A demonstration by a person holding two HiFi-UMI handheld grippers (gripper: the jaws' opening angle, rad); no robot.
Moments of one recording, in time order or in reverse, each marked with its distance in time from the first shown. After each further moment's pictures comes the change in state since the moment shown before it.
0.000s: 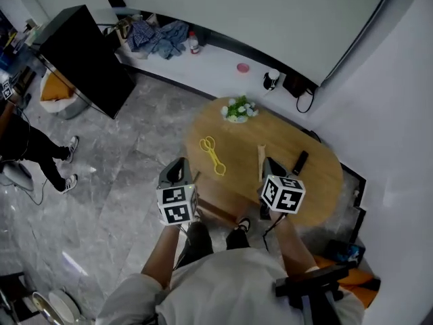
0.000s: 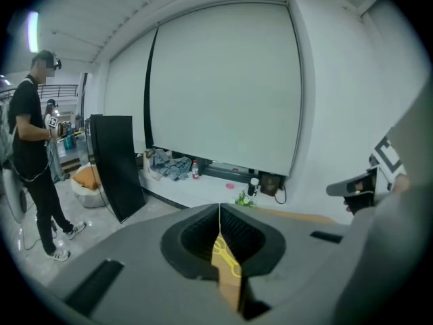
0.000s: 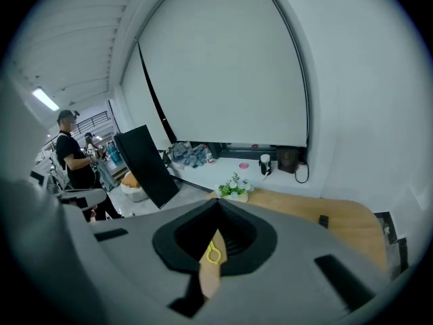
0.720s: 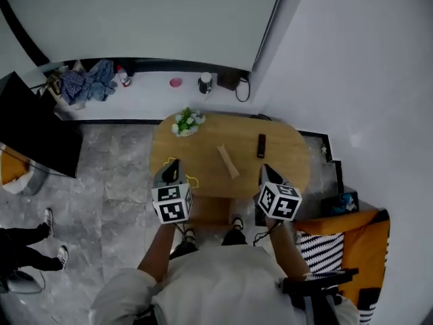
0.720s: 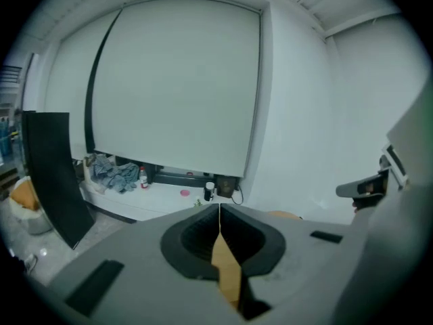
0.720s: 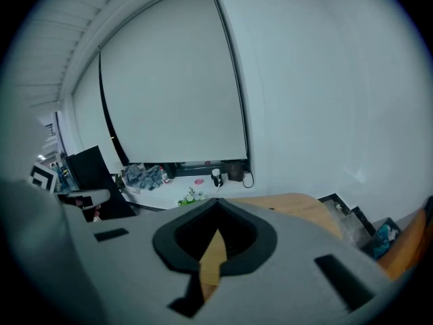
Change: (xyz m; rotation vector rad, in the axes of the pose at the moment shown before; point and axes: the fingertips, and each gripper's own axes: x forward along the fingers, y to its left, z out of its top) left arm 0.046 -0.079 0.039 0.148 -0.007 -0.410; right arm -0.109 -0.046 -0.013 0.206 -0.148 -0.411
